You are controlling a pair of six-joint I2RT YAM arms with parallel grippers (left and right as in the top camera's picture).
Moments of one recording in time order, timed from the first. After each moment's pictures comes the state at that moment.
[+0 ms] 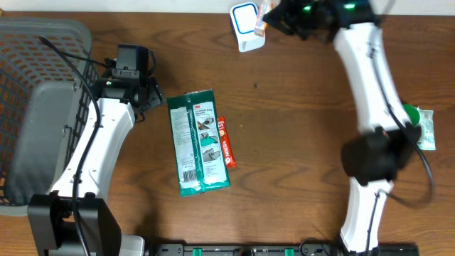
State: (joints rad) left arm -0.08 1.60 1.28 -0.82 -0.25 -0.48; right arm 0.18 2.17 2.35 -1.03 -0.64 0.61
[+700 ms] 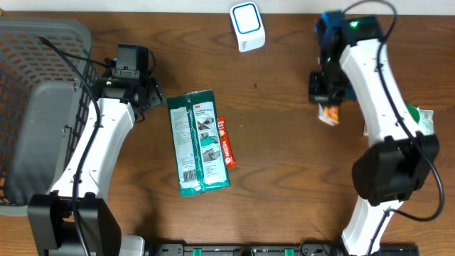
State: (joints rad) left arm -0.08 1.60 1.28 -0.82 -0.25 -0.48; right arm 0.18 2.03 1.92 -1.59 0.14 0.35
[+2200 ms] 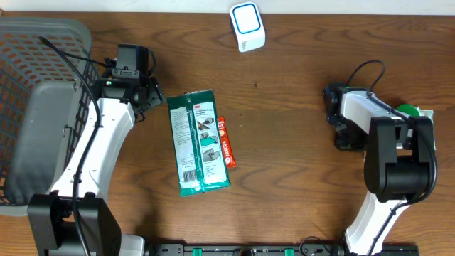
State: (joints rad) left arm -0.08 1.60 1.28 -0.82 -0.25 -0.48; right arm 0.03 2.04 1.20 -0.99 0.68 0.38
